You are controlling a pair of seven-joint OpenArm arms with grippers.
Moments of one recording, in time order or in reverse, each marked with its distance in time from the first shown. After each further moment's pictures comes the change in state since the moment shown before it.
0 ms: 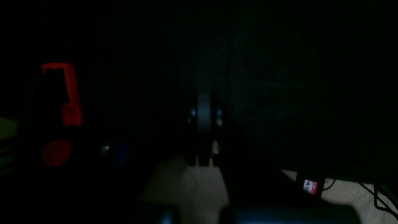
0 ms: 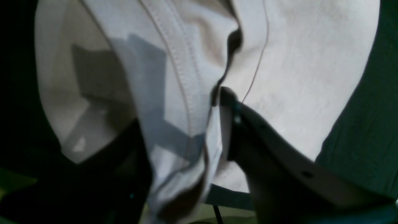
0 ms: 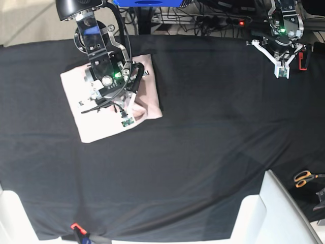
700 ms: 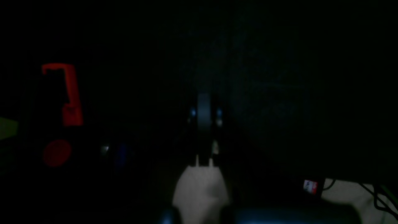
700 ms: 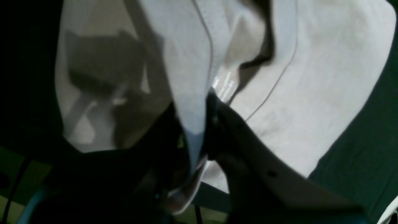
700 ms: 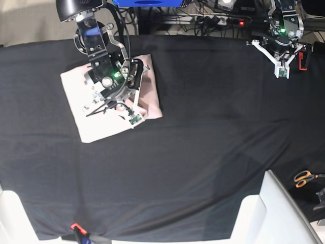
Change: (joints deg) left arm 0.0 0.0 0.0 0.0 0.0 0.0 0.0; right arm 0.3 -0.2 0.0 0.0 0.0 8.8 0.0
